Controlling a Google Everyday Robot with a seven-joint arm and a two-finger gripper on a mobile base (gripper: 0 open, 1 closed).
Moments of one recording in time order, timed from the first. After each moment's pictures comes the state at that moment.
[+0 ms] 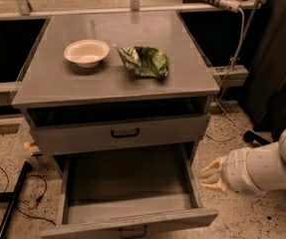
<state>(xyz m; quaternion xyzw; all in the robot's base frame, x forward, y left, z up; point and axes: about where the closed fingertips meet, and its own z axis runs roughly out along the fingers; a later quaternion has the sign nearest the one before) 0.398 -0.171 0.716 -0.60 0.75 0.10 0.27</state>
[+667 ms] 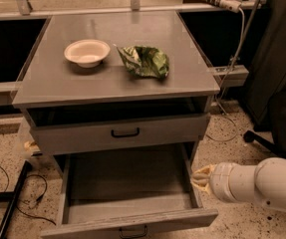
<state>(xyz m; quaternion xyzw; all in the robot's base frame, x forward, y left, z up) 0.442 -0.171 0.633 -0.56 0.75 0.04 0.34</state>
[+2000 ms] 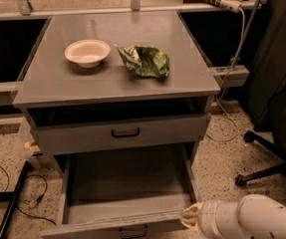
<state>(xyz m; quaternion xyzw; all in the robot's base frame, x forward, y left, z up) 0.371 -0.144 0.535 -0.59 0.75 0.10 0.29</state>
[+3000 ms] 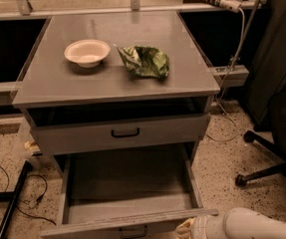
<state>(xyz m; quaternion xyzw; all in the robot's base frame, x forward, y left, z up) 0.349 -0.135 0.446 -0.60 0.75 0.13 0.26</state>
